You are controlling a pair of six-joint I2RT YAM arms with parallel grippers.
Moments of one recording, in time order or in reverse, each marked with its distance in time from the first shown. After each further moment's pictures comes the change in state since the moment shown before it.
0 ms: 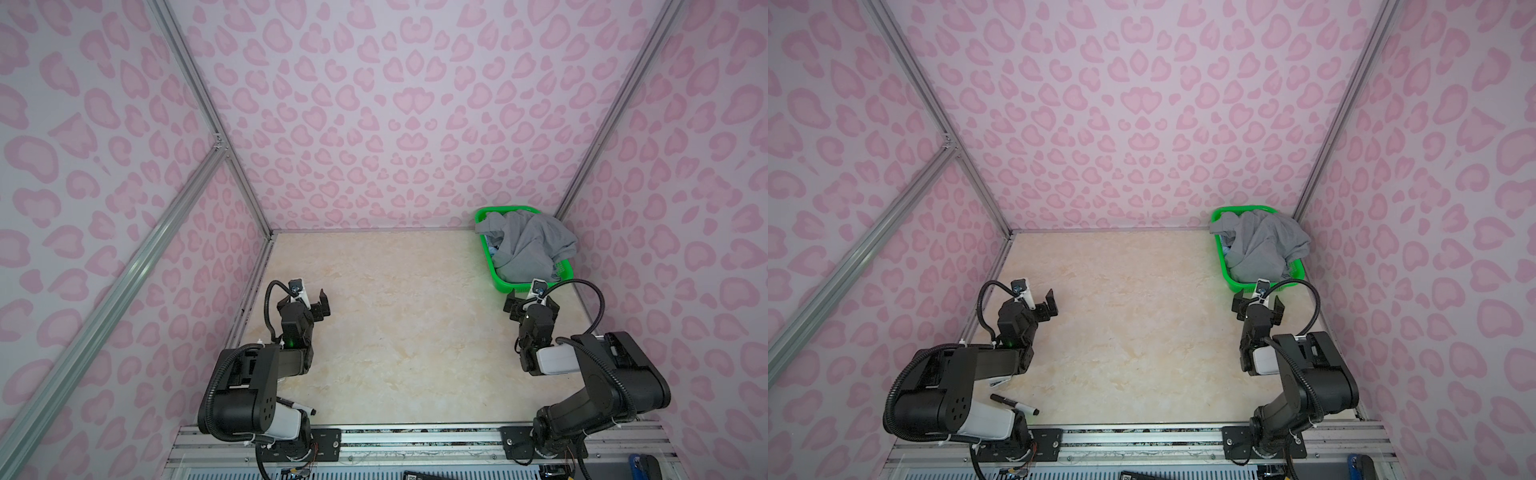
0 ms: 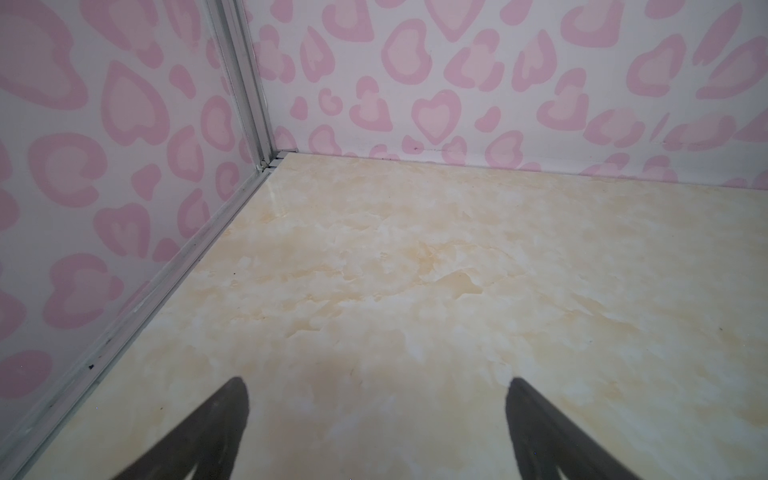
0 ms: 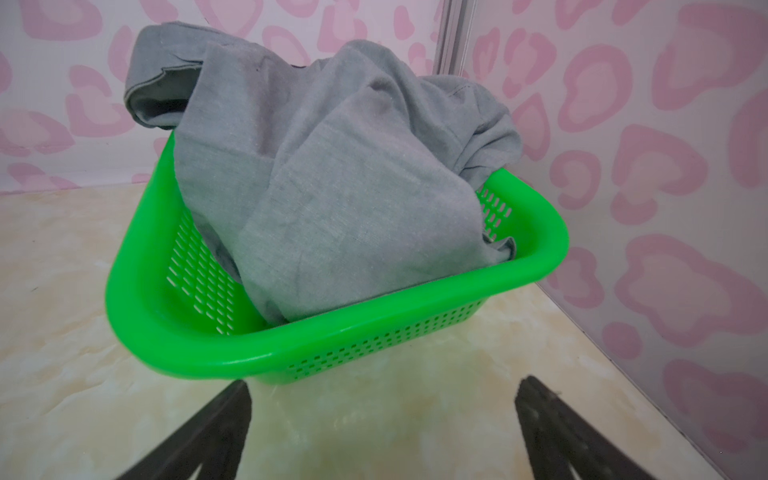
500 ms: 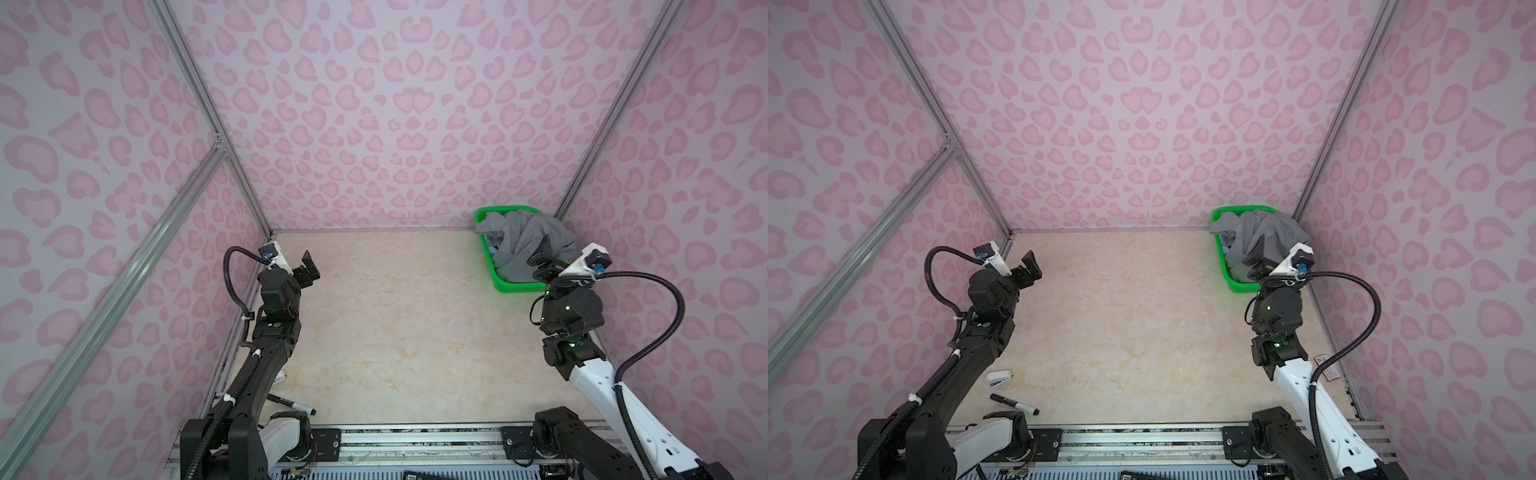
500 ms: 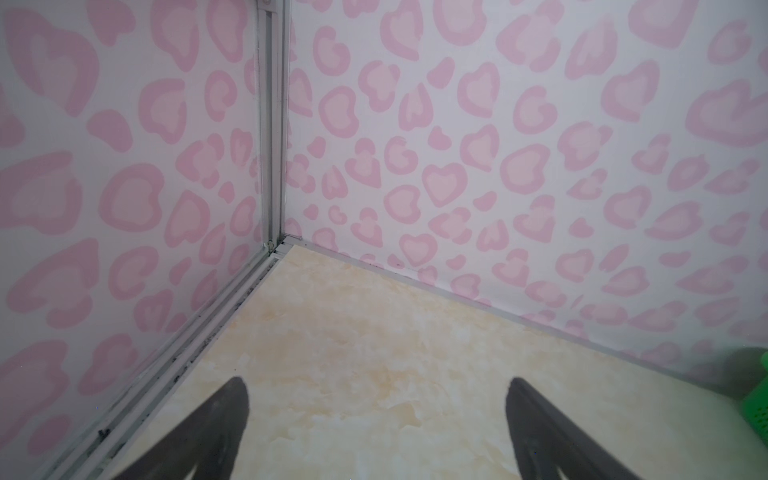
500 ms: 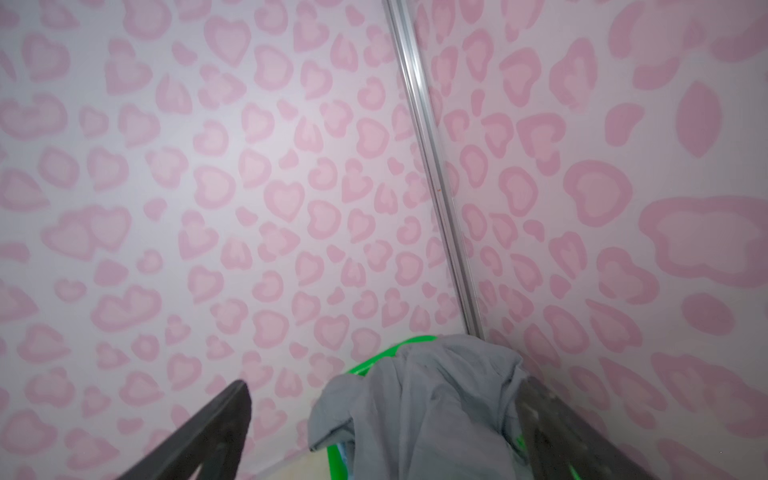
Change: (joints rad) left arm 0.009 -0.363 0.408 -0.658 -0.035 -0.290; right arm 0.102 -0.638 0.430 -0.564 0.090 0.203
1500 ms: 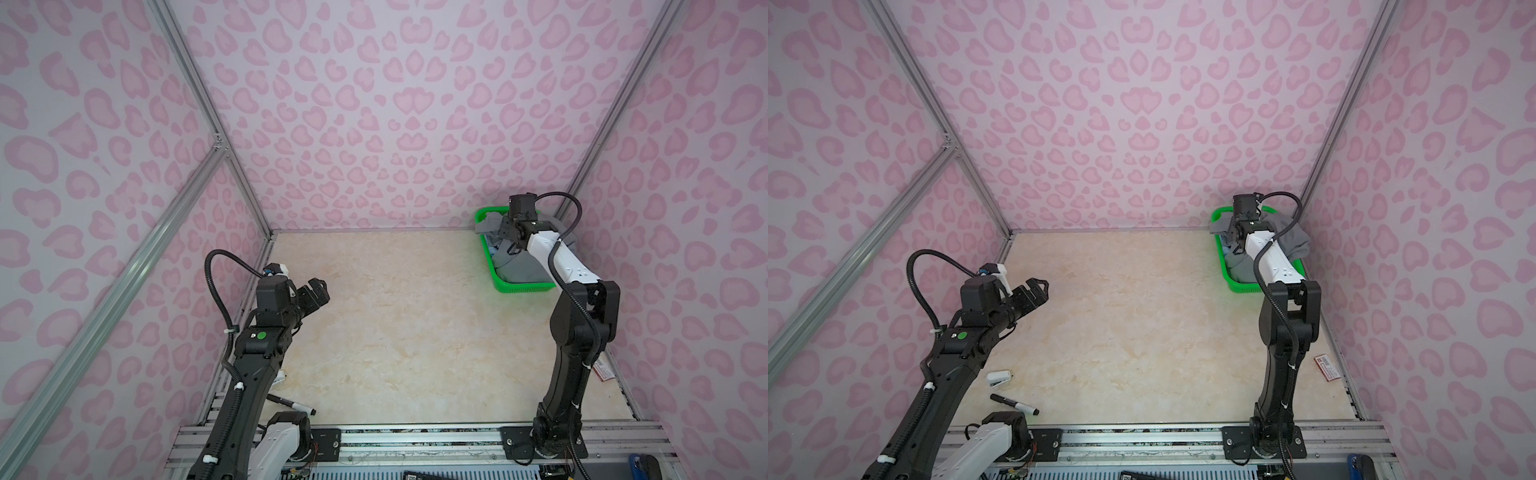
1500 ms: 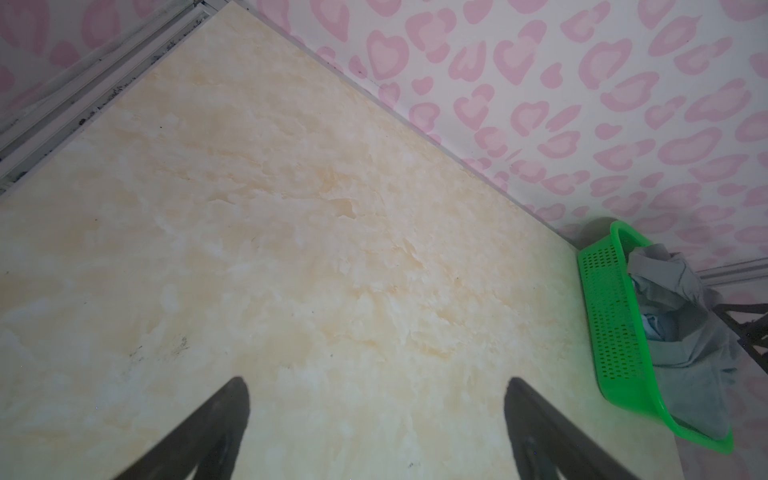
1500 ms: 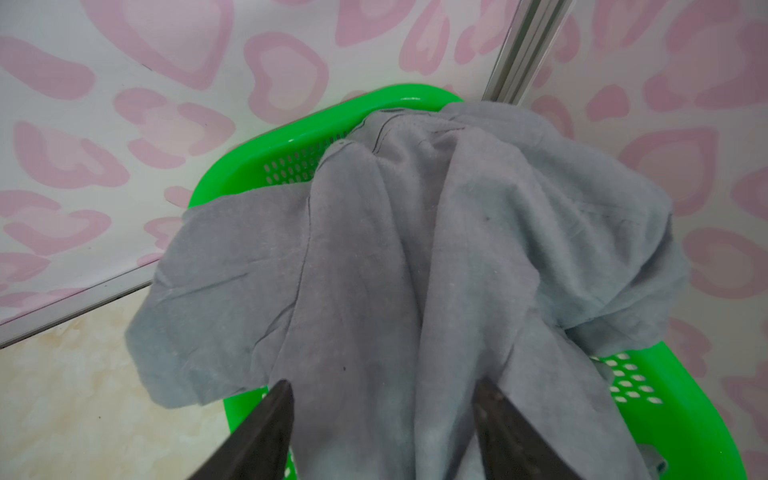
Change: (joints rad) left arm -0.032 -0.194 0.100 -0.716 0.256 -0.208; right arm -0.120 1.150 1.133 -1.030 -0.163 0.109
